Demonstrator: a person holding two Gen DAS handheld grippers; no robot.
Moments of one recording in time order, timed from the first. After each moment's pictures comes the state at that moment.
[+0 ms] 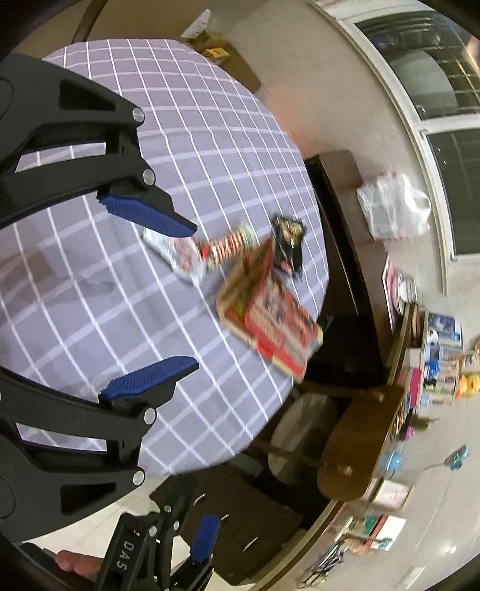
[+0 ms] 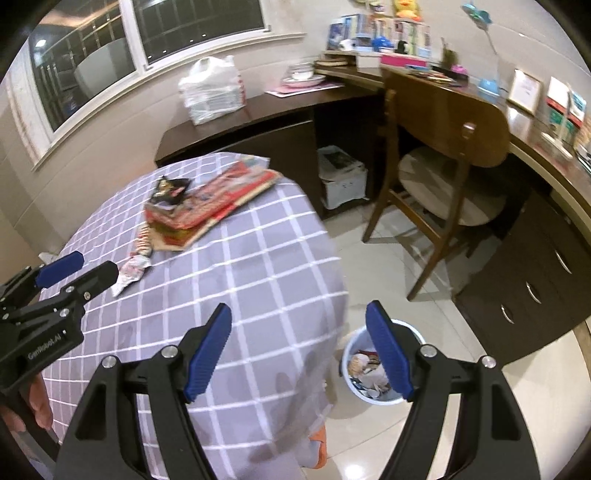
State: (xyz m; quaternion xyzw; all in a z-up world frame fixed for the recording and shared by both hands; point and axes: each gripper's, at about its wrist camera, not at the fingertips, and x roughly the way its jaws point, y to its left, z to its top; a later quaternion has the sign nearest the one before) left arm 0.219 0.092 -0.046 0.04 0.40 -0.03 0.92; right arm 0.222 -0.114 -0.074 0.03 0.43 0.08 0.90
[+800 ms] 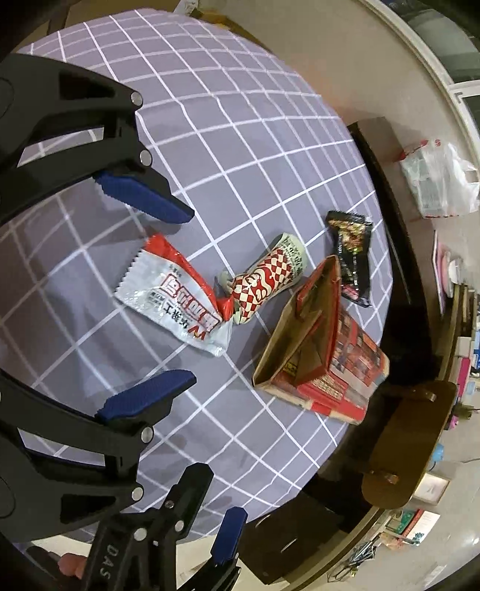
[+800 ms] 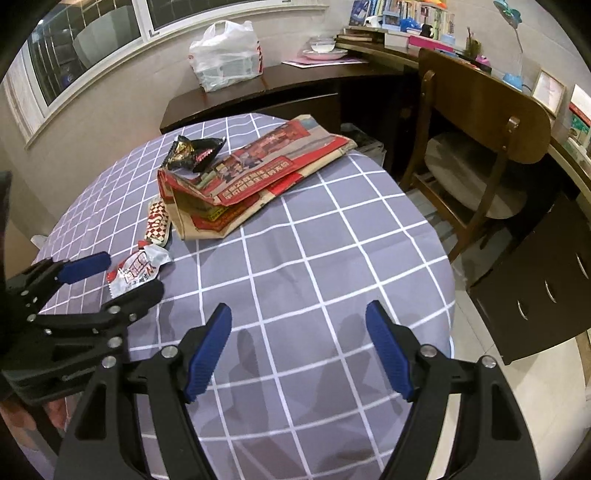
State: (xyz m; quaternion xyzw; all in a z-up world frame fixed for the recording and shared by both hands) left arm 0.277 0.135 -0.114 0.05 0.48 -0.09 0.87; right arm 0.263 -0.035 -0.118 0.01 0.48 0.08 0.88
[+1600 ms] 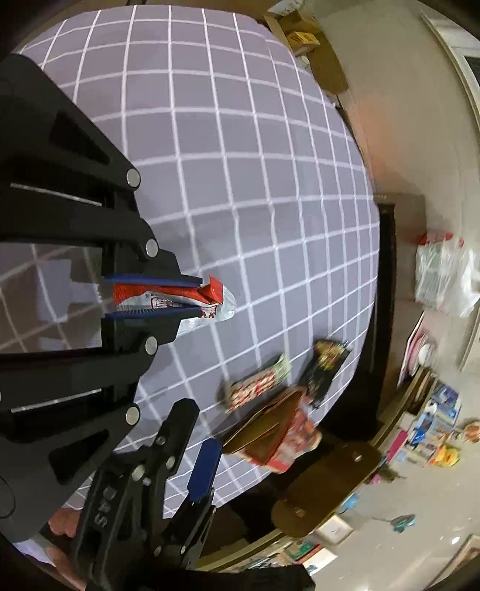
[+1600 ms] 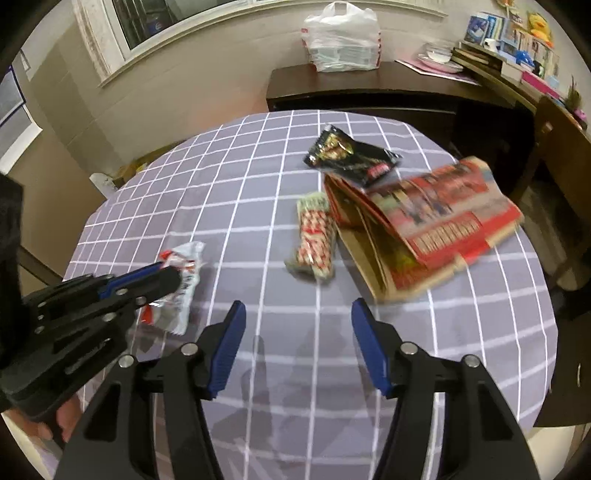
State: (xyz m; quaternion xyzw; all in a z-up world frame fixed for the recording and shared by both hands) left arm 0.245 0.241 -0.096 -0.12 0.45 -0.02 0.89; right arm 0.295 0.081 -0.105 -0.06 0.48 0.24 0.84
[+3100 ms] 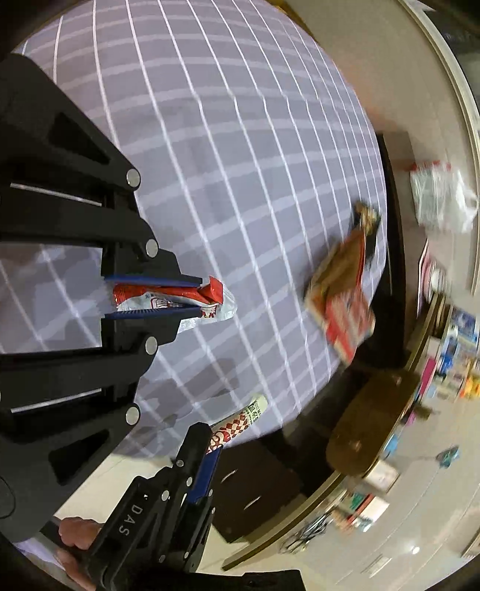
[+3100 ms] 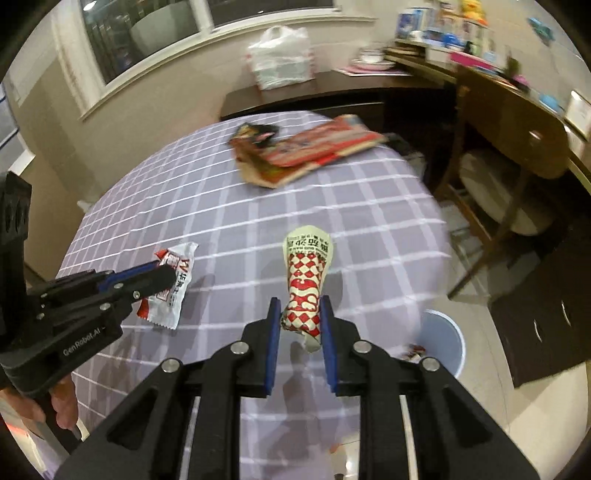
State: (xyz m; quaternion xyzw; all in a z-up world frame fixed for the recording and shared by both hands) left arm 0.177 0.102 -0.090 -0.06 0.44 -0.11 0.89; right arm 0.185 -0.069 -0.096 0.00 0.46 0.17 0.87
